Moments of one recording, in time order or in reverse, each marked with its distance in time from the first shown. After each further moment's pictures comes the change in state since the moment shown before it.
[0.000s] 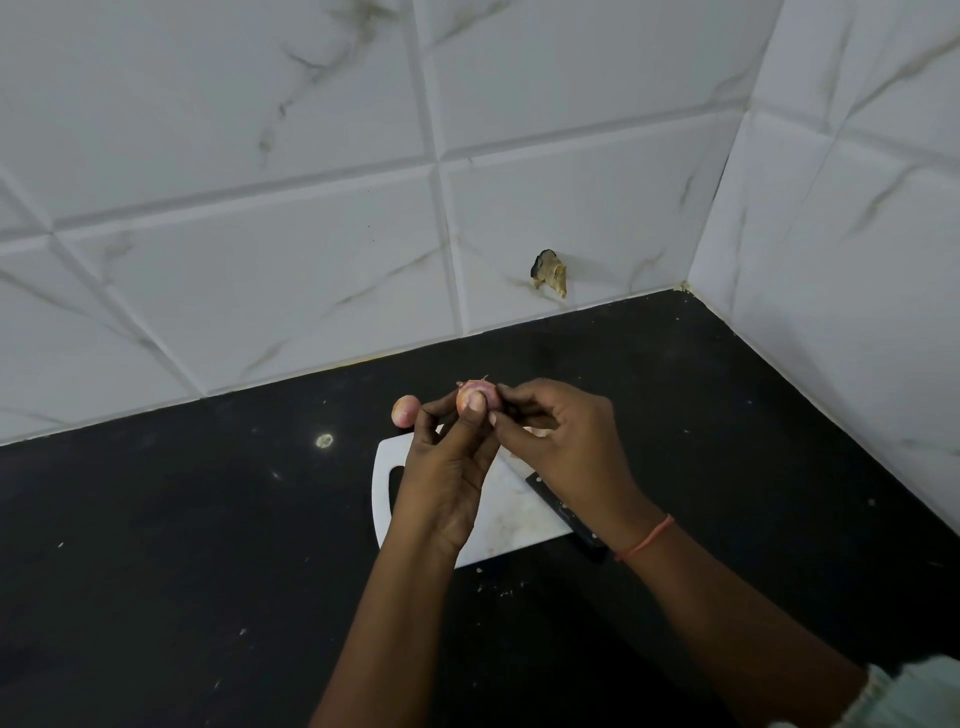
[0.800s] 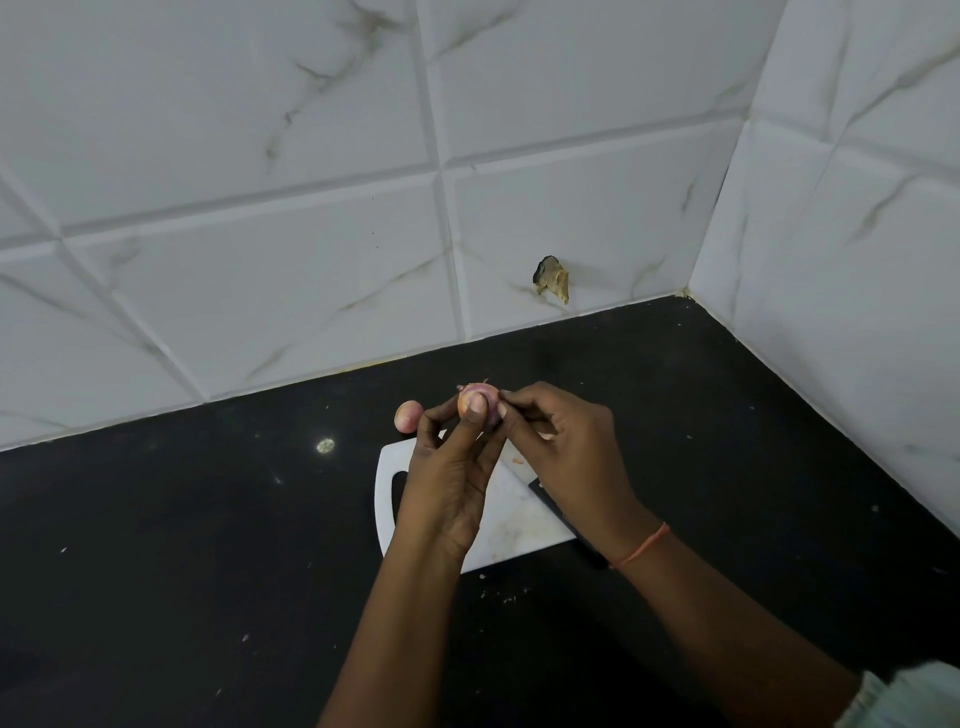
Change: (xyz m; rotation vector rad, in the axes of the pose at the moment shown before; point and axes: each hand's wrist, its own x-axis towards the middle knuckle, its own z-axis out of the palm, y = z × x) left_hand 0.003 0.000 0.001 -0.065 0.024 0.006; right_hand -0.001 0.000 0.004 -0.053 0.026 -0.049
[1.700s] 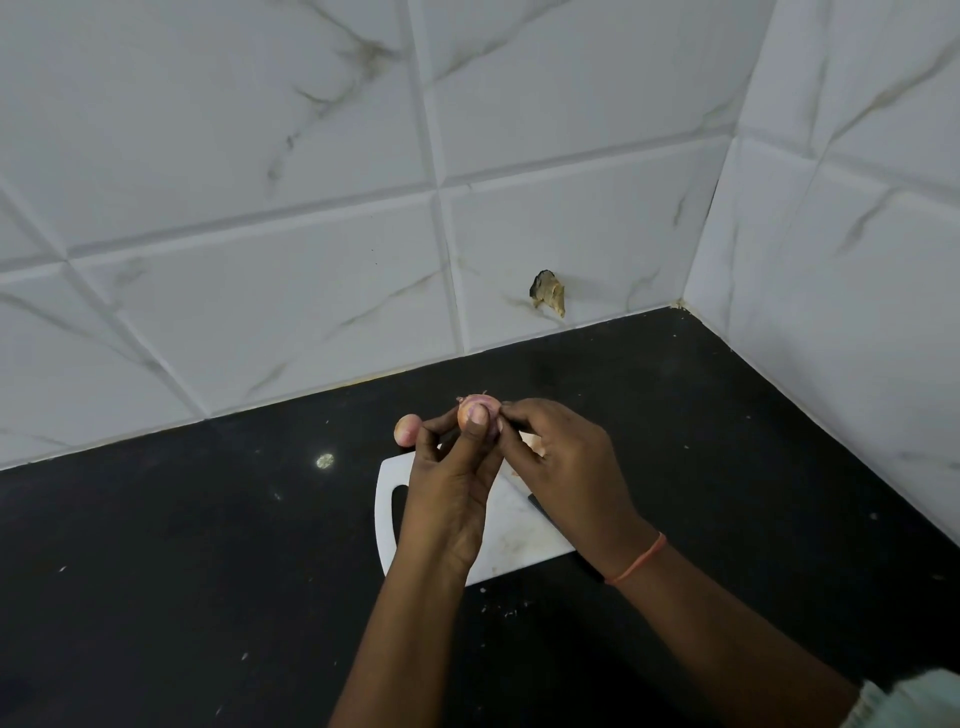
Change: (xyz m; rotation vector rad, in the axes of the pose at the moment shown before) left_hand -0.007 0.000 0.004 0.084 0.022 0.045; right_hand -0.004 -0.001 0.001 -0.241 0.023 -0.132
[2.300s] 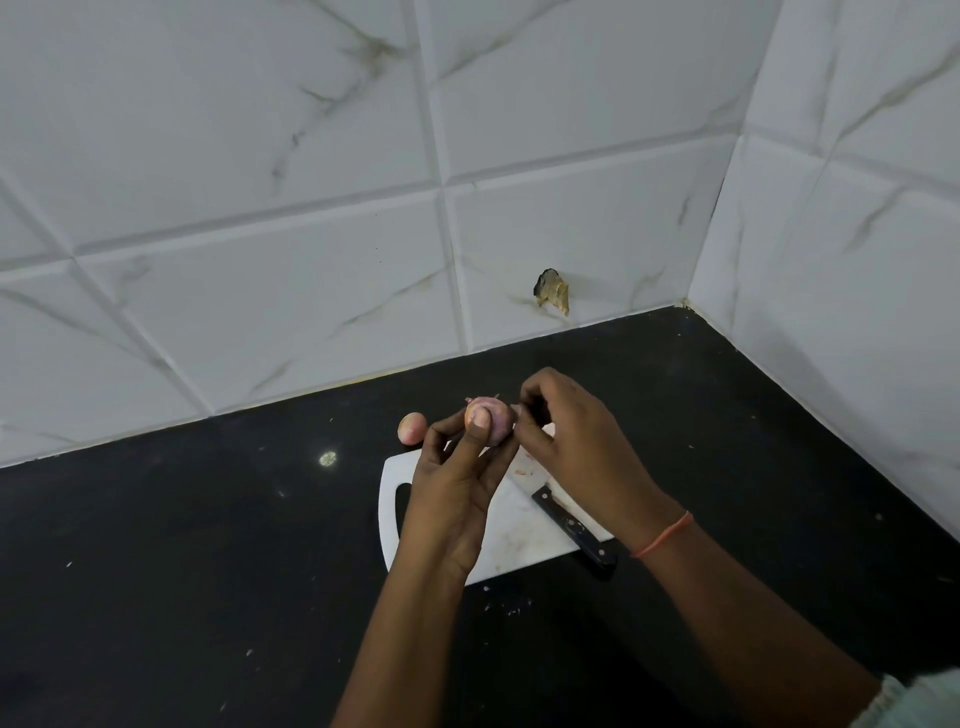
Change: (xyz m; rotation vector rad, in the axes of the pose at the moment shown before) left_hand -0.006 0.005 -0.002 0.020 -0.026 -0.050; right_hand 0.021 0.006 -0.014 -0.068 -0.239 0.129
